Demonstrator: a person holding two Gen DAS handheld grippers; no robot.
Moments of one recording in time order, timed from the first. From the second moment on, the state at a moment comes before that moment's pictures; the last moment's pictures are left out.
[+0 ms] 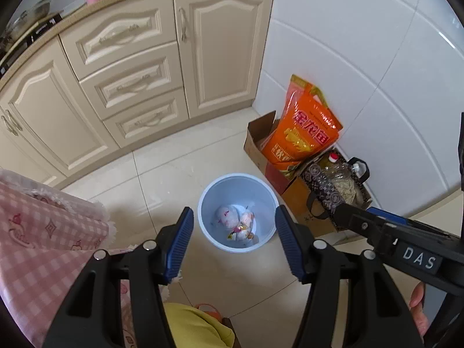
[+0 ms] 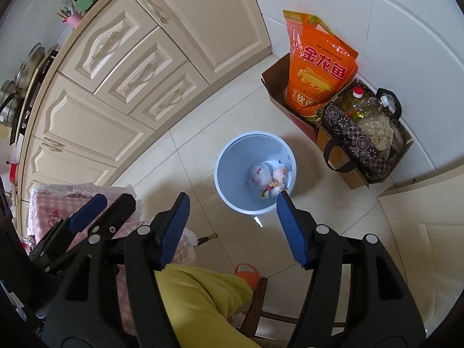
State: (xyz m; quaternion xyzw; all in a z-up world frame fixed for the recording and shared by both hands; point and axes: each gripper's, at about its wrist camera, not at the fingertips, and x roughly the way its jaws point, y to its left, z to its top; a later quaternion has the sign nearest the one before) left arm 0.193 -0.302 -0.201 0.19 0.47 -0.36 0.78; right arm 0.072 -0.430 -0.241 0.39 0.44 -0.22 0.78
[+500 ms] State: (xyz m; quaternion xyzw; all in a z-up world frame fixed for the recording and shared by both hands) left arm 0.150 -0.229 -0.119 0.15 0.40 -0.35 0.83; right arm 0.035 -0.370 -0.165 0.36 0.37 -0.19 0.83
